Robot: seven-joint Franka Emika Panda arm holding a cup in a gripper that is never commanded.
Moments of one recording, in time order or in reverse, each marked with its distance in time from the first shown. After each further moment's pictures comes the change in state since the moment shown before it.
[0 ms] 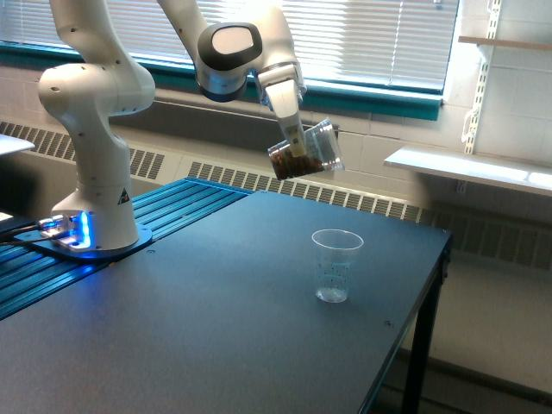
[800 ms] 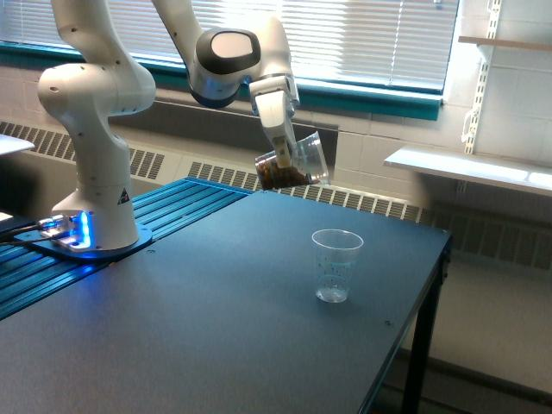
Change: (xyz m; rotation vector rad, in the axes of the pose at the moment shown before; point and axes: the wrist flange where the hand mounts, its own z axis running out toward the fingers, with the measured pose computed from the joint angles) arm -0.014 0.013 0.015 -0.092 -0.023 0.018
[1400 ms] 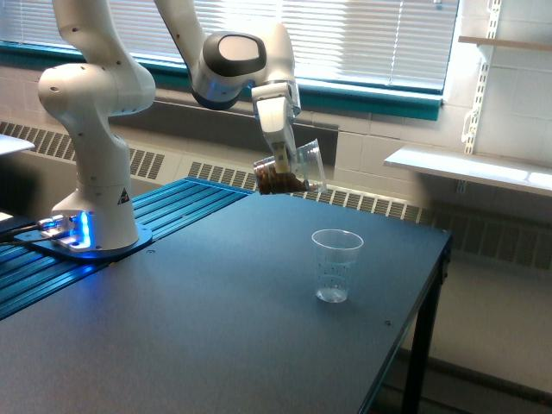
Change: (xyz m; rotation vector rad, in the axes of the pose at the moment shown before) arm -0.007 -0.010 0.007 -0.050 -0.014 -0.011
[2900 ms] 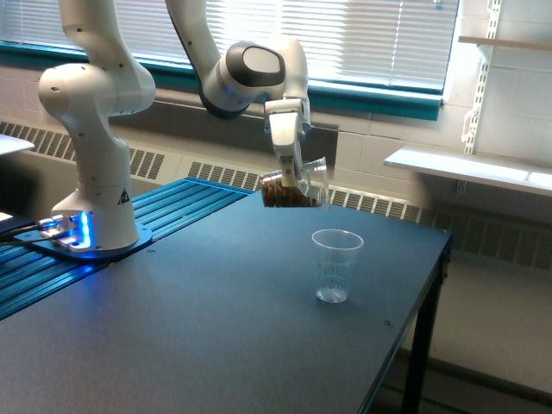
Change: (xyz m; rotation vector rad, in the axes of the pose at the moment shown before) arm -0.009 -0.024 0.025 -0.092 -0.015 -0.034
